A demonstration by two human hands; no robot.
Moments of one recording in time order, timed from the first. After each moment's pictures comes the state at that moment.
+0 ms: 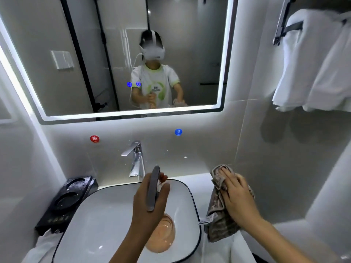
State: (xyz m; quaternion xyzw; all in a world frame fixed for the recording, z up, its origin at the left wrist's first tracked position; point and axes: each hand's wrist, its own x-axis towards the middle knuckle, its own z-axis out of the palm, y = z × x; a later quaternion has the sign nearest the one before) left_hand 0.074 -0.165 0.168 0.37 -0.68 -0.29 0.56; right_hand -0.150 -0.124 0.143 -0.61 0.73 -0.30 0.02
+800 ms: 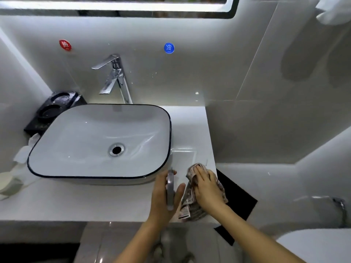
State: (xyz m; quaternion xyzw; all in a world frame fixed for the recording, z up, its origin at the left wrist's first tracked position) left_hand -0.049 -0.062 -0.029 0.49 -0.67 -0.32 0.45; right_hand -0.197 -0.066 -0.021 -0.64 0.72 -0.06 0.25
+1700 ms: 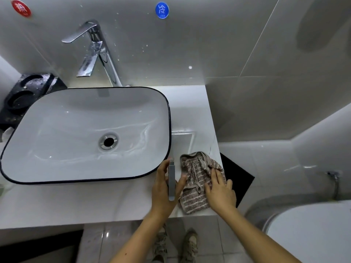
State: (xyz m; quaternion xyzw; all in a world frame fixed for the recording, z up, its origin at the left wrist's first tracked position) left_hand -0.046 -0.091 -0.069 0.50 -0.64 -0.38 0.44; right_hand -0.213 -0.058 -0.098 -0.51 0.82 0.05 0.25
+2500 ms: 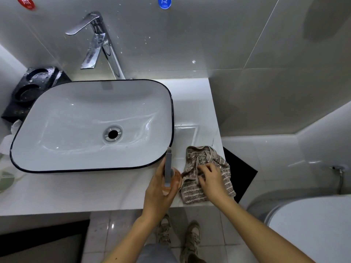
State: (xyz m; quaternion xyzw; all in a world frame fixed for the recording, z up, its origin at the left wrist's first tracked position) left_hand -0.018 -0.060 -0.060 0.55 -0.66 -0.35 0.36; right_hand -0.194 -0.065 -0.097 -0.58 0.75 -0.13 0.29
